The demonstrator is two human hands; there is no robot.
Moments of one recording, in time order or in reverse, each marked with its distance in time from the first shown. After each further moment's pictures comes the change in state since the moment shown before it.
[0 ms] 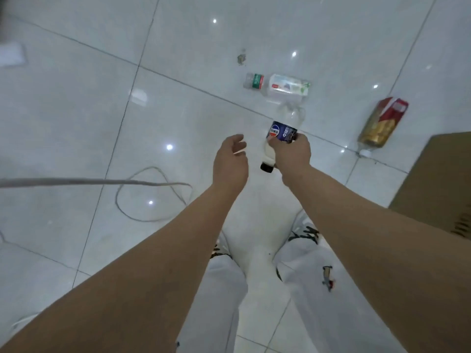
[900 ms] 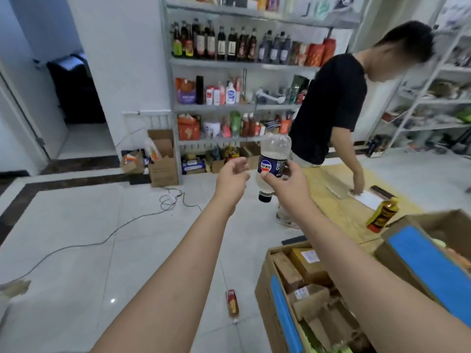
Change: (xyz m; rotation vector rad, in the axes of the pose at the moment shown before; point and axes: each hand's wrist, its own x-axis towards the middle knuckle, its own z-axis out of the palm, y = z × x) left_hand -0.660 0.598 0.002 -0.052 -0.696 0.854; right_hand -0.685 -0.412 -0.512 0.335 0.609 -0.903
